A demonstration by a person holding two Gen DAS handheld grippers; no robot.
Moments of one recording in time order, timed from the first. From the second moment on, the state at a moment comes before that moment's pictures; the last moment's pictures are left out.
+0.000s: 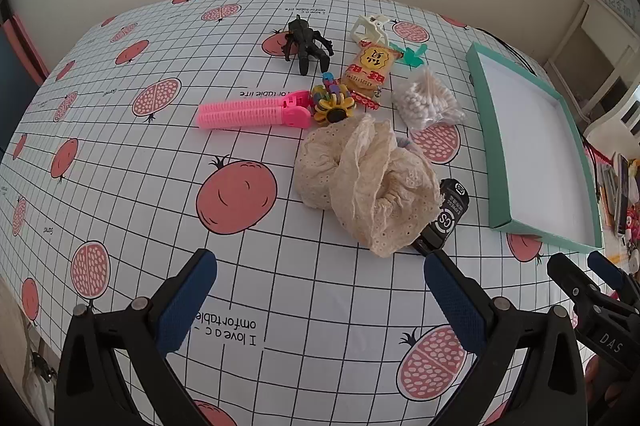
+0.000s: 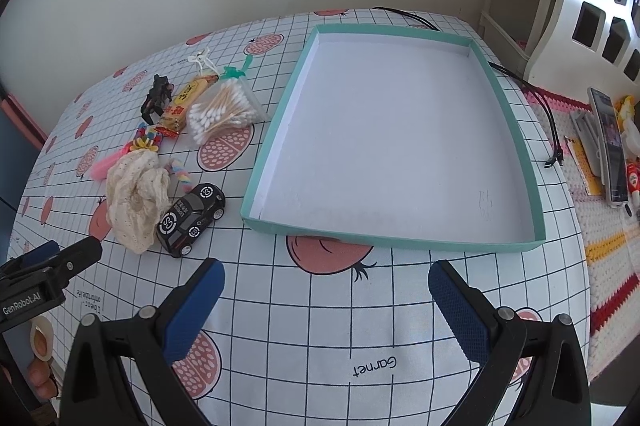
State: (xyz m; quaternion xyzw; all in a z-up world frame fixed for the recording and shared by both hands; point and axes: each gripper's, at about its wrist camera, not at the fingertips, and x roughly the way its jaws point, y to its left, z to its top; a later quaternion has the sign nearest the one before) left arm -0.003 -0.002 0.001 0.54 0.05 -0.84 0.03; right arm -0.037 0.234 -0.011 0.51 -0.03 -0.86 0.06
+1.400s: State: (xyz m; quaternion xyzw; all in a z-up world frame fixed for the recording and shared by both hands) left arm -0.059 -0.031 0.031 0.51 0.12 -0.85 0.07; right arm -0.062 0.163 0.017 0.51 -0.04 -0.85 0.14
